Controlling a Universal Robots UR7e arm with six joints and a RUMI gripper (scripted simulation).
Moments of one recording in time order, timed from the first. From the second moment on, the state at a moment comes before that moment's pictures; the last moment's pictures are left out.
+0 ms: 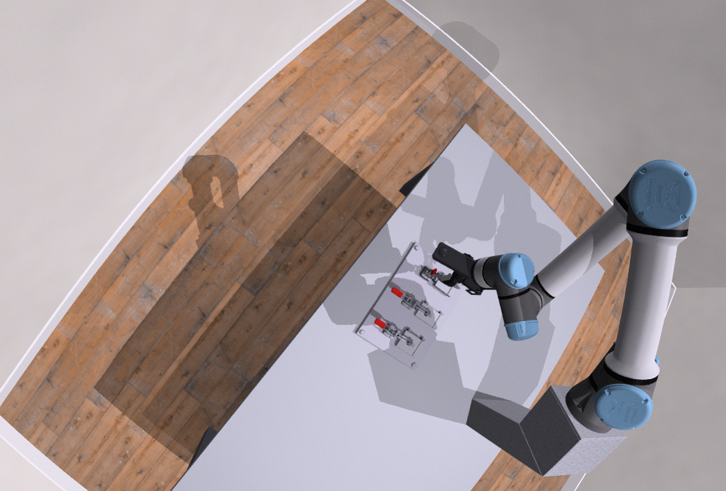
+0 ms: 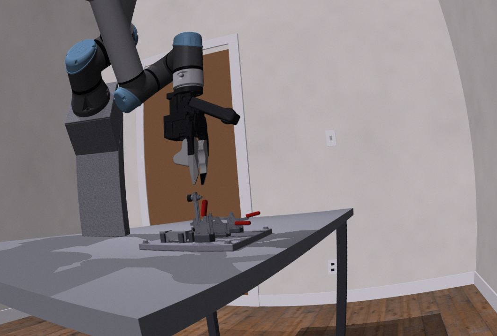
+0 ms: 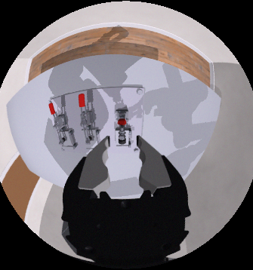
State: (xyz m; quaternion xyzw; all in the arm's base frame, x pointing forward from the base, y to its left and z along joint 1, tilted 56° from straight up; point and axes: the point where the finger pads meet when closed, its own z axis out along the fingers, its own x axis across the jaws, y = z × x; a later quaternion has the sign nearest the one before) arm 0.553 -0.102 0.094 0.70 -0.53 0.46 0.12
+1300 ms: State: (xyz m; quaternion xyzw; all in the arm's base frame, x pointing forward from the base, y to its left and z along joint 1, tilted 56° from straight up) arm 0.522 -0.040 0.092 0.71 -0.53 0.45 0.12
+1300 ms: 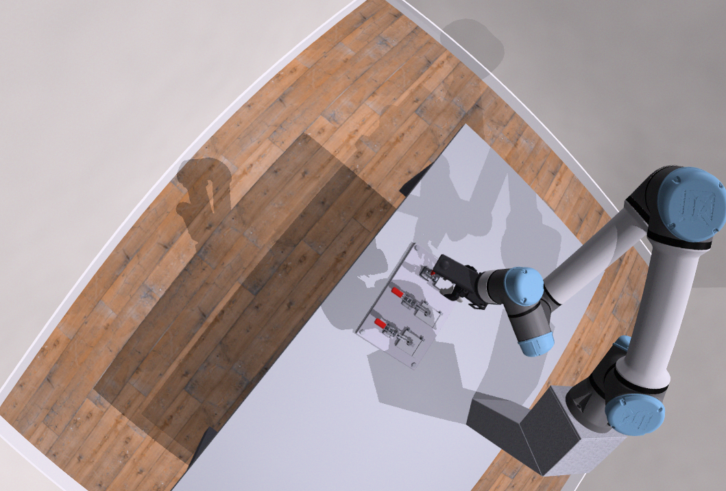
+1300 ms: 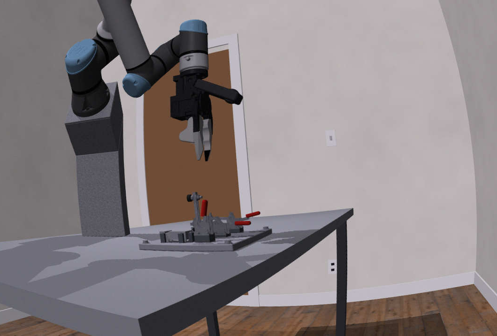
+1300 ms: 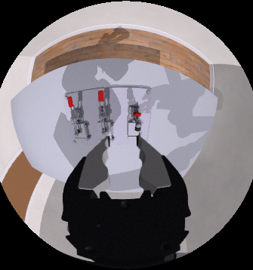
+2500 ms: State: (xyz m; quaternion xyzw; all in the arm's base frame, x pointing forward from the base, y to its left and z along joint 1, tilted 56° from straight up) arm 0.520 0.005 0.038 0.71 -0.53 0.45 0.12
